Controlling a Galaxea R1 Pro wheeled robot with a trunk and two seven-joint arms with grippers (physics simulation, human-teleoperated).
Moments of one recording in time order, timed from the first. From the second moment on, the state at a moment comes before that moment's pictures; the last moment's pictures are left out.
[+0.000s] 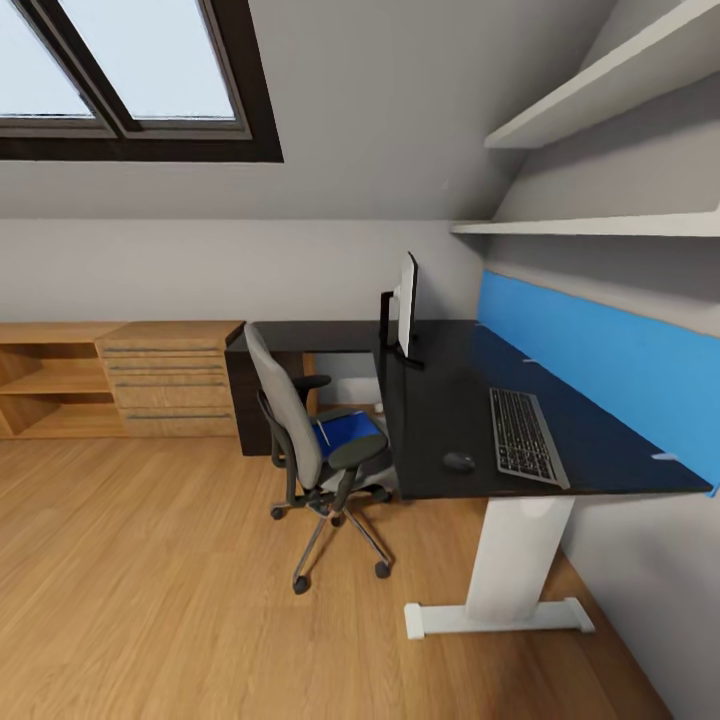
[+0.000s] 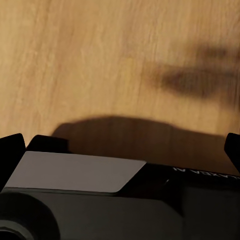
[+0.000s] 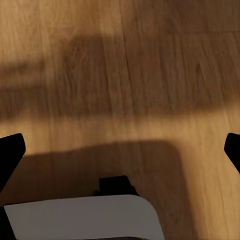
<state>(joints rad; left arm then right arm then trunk) 0.00 -0.10 0.00 -0.19 0.16 -0.32 0.00 -0.08 0.06 0.02 -0.01 0.00 -0.54 -0.23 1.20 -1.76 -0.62</state>
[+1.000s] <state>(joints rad) 0.00 -0.09 0.00 -0.14 0.17 -0.33 0.00 -0.08 0.06 0.02 -0.01 0.00 -0.54 -0.23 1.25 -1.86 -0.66</state>
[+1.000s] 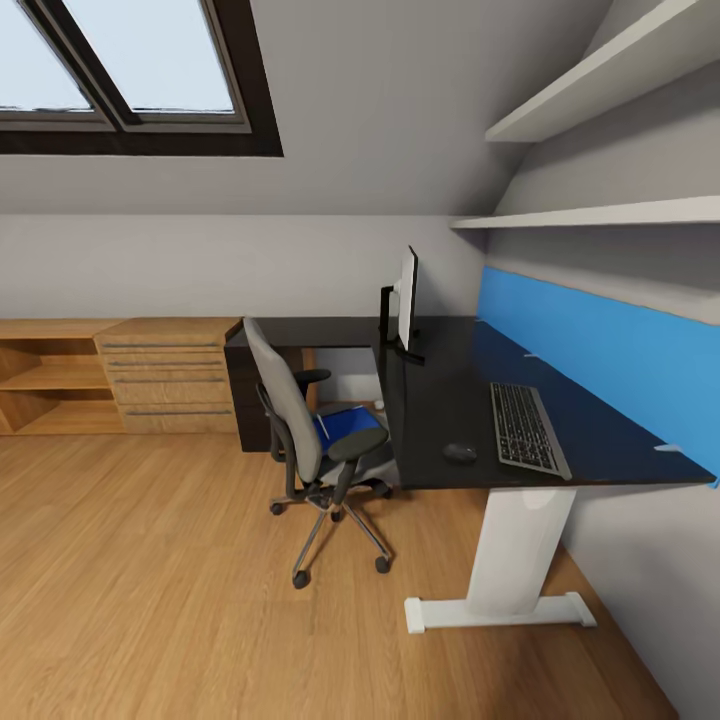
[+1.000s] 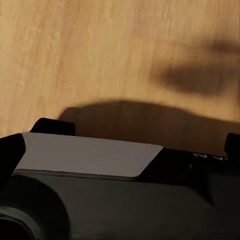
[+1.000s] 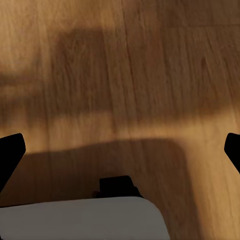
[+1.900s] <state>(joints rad) 0.00 -0.05 0.00 -0.20 0.17 -0.33 0.01 -0.08 0.06 0.02 -0.01 0.00 -0.54 -0.23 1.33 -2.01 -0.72</state>
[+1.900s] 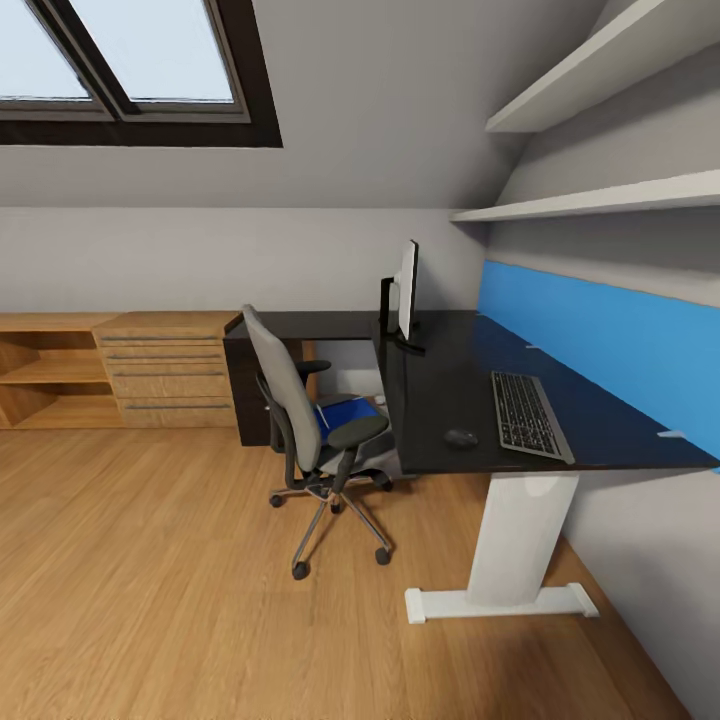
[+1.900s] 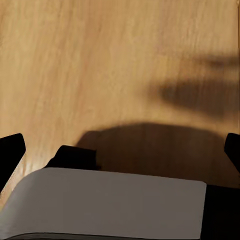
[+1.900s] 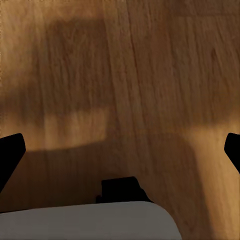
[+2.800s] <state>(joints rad) 0.00 -0.07 0.00 -0.85 0.16 0.03 0.25 -0.09 0.10 0.02 -0.51 -0.01 -0.40 -0.23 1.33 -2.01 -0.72</state>
